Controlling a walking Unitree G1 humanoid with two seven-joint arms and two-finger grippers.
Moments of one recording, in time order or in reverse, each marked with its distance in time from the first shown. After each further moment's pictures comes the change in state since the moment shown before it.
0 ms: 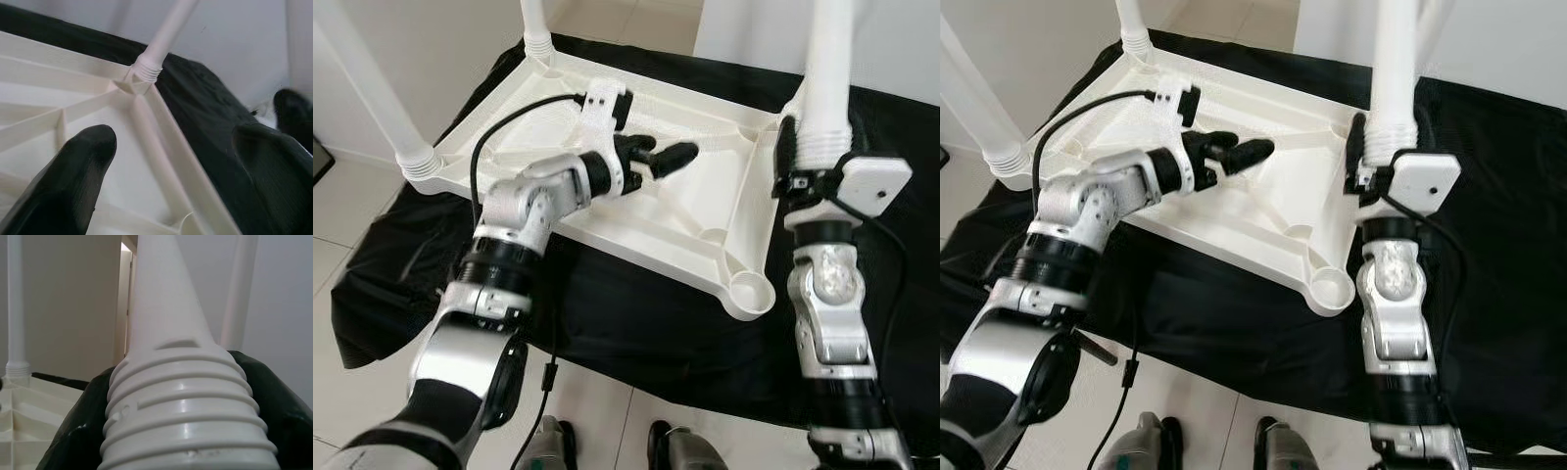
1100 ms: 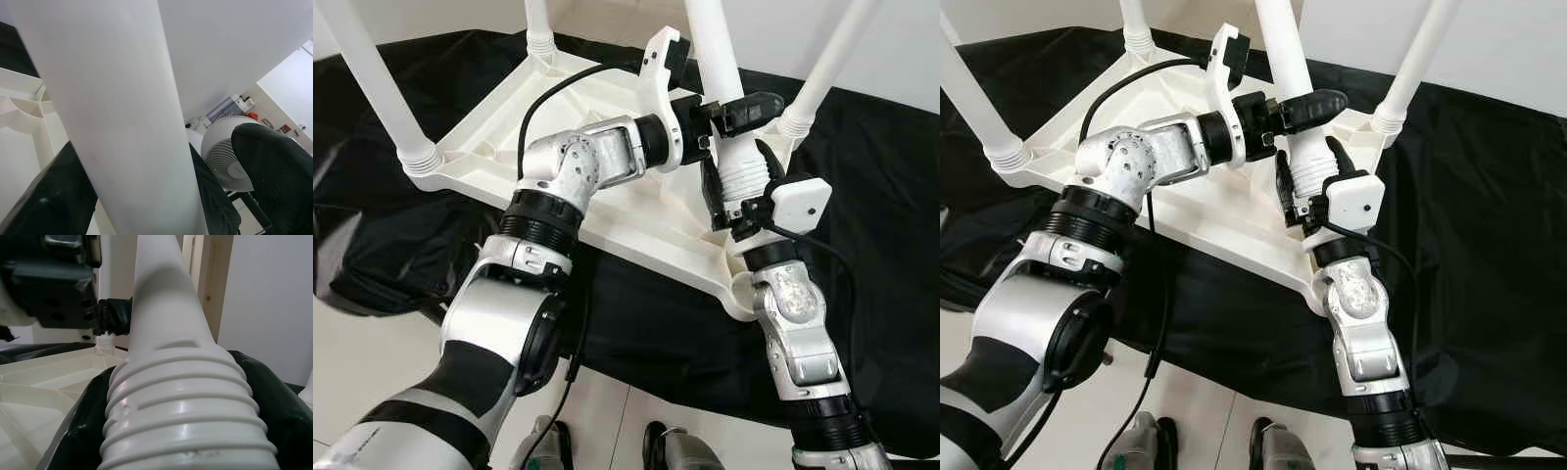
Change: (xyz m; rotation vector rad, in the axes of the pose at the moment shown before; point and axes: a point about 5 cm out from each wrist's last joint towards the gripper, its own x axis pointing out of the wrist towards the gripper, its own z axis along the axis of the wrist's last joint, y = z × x) left arm 0.044 -0.035 0.027 -0.171 -0.022 -0.184; right arm -0.022 0.043 -0.004 0.126 0.069 0.250
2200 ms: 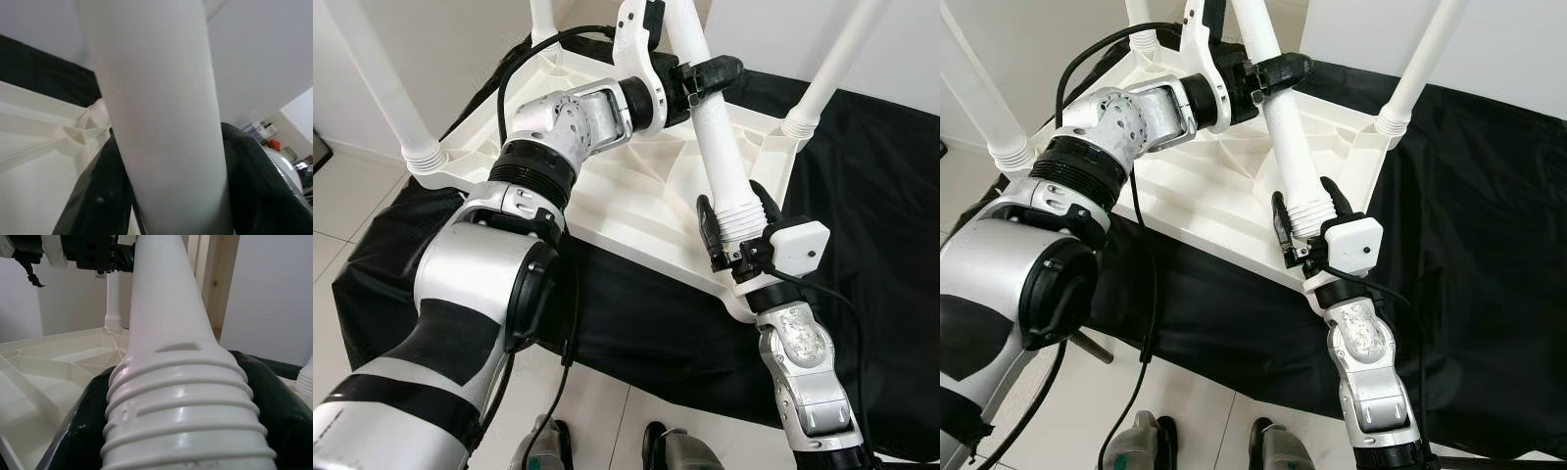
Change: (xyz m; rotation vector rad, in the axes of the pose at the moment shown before) left arm -0.002 0.016 0.028 0.013 -0.077 0.113; right arm -0.029 0.004 0.001 -0.006 0.063 0.040
